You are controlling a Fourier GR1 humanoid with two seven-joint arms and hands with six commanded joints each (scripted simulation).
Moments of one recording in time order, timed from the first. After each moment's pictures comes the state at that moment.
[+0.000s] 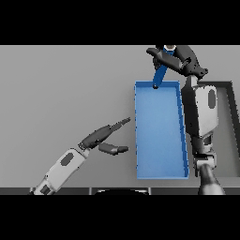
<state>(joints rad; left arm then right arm) -0.32 0.28 -0.59 -1.56 0.09 -0.21 0.09 -1.00 -0.30 -0.14 -1.21 -0.48 0.34 0.48</state>
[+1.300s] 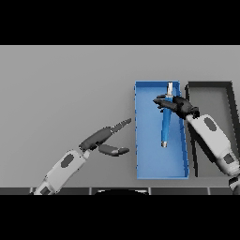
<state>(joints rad) -0.31 0.27 -0.60 -1.59 0.08 -0.20 0.09 -0.68 -0.68 0.65 -1.14 -0.87 -0.02 0.59</state>
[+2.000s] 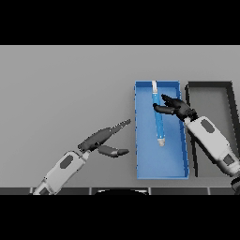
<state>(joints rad) -0.30 0.28 -0.61 -1.61 0.07 -0.20 0.10 -0.69 -0.71 0.73 -1.18 -0.78 -0.03 0.58</state>
